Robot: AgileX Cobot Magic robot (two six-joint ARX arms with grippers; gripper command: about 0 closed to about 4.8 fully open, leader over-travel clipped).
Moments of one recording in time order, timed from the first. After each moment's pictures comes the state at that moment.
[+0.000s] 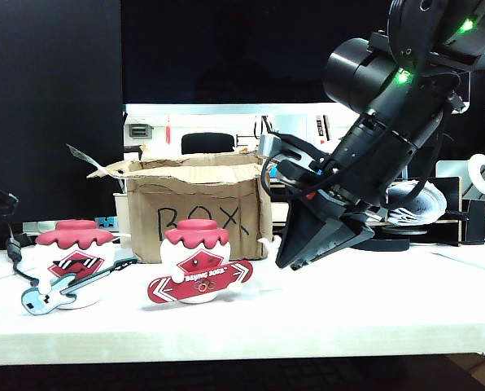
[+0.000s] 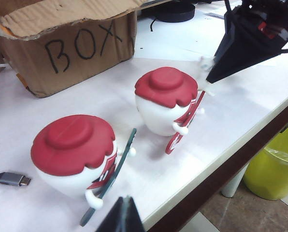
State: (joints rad) left arm -0.65 0.29 0.01 0.03 -0.03 0.05; right arm 0.52 1.68 0.95 -0.22 -0.36 -0.08
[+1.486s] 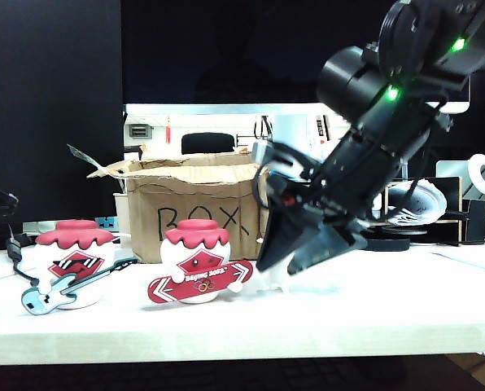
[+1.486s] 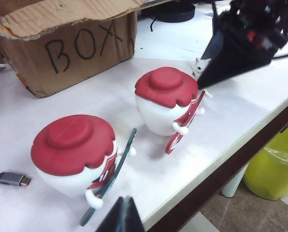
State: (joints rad) left arm -0.65 0.29 0.01 0.03 -0.03 0.05; right arm 0.53 1.73 0.95 -0.13 -0.36 -0.08
